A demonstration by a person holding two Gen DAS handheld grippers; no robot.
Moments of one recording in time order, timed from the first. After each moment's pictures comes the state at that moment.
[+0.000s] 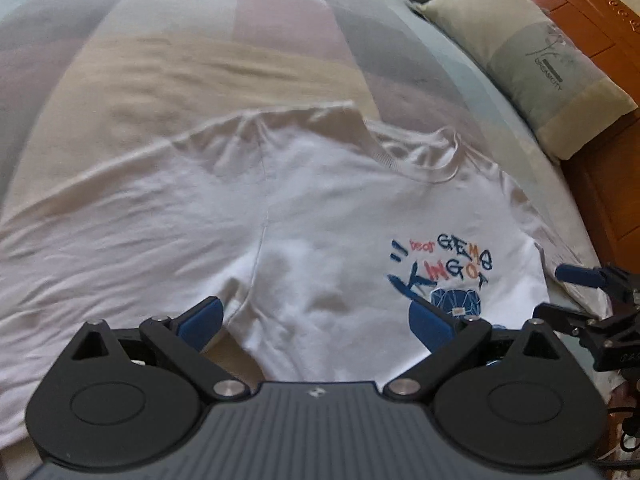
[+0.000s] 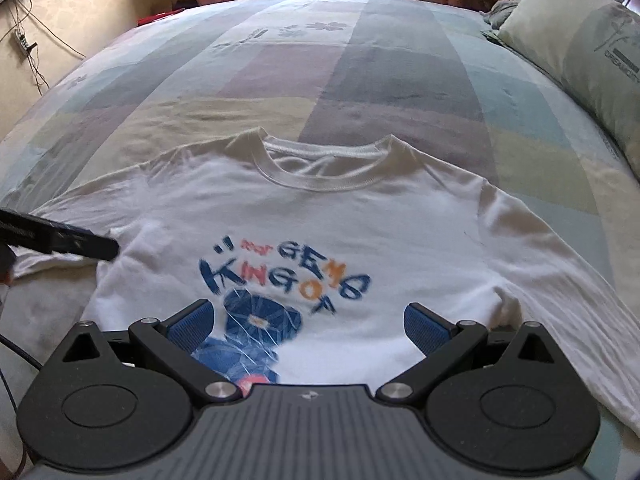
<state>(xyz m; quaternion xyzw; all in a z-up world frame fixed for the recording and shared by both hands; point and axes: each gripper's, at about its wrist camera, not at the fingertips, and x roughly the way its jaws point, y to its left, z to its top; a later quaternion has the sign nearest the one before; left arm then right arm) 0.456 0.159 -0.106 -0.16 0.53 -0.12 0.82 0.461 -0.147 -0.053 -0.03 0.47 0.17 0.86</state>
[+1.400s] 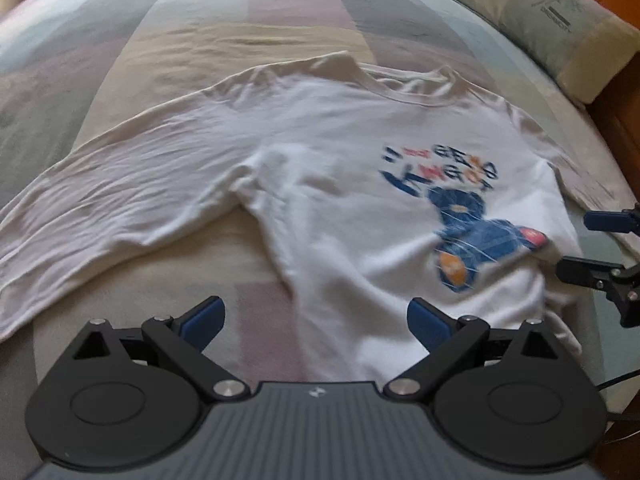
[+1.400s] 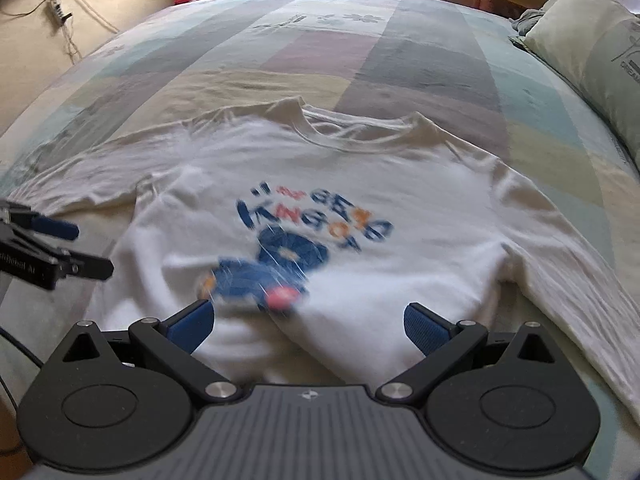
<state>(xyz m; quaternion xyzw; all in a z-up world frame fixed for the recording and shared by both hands) 0.357 0.096 -0.072 -0.06 0.54 -0.04 0.84 0.396 -0.175 -0.047 -0.07 0.48 0.22 0.85</state>
